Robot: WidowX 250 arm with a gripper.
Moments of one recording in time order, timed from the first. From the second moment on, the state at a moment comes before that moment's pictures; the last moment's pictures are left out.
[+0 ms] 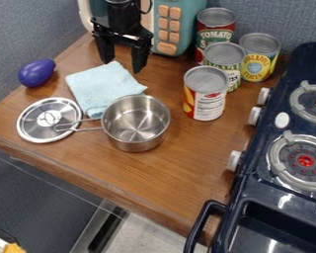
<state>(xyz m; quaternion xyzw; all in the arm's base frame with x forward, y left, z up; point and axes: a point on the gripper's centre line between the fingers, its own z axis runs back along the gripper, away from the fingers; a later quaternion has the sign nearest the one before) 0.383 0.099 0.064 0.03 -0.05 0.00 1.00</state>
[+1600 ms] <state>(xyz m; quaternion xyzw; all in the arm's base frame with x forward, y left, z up) 0.343 0.114 0.007 0.11 0.00 -0.04 0.99</state>
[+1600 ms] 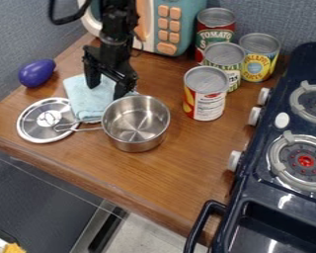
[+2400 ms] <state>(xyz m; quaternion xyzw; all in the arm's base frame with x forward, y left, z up) 0.328 0.120 0.003 0.02 0.04 0.03 1.00</state>
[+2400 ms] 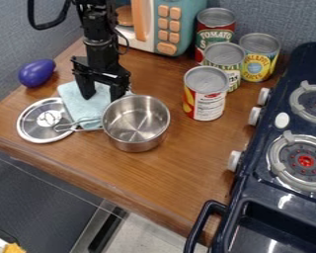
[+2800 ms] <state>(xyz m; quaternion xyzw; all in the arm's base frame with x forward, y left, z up) 0.318 0.117 0.002 0.01 0.06 0.04 1.00</state>
